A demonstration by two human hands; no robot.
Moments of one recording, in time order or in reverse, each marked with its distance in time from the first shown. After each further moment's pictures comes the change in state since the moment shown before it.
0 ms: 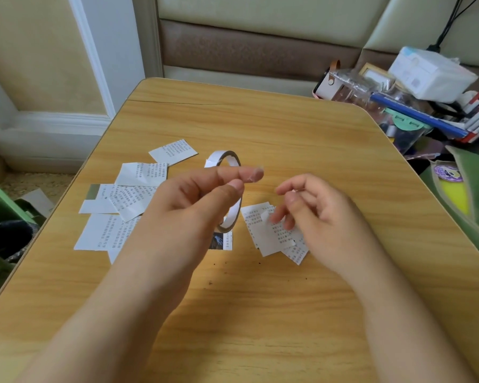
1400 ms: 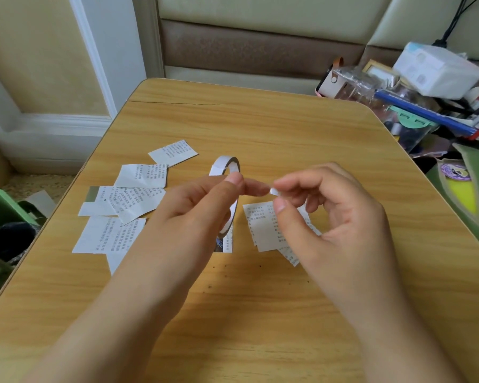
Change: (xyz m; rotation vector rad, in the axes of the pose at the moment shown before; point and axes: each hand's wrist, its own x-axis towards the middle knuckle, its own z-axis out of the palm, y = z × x) left_hand 0.000 -0.004 0.001 0.149 -0.011 0.003; right_hand -0.016 -0.024 0.011 0.046 0.274 -0.386
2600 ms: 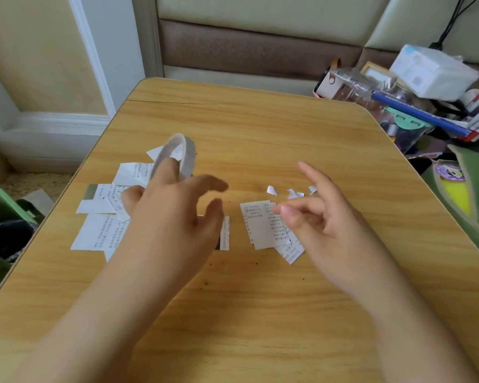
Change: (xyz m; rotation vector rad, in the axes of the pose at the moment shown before) left_hand 0.005 -0.009 -0.007 0.863 0.212 0.198; right_hand -0.004 0.018 -0.021 -0.087 -0.354 0.415
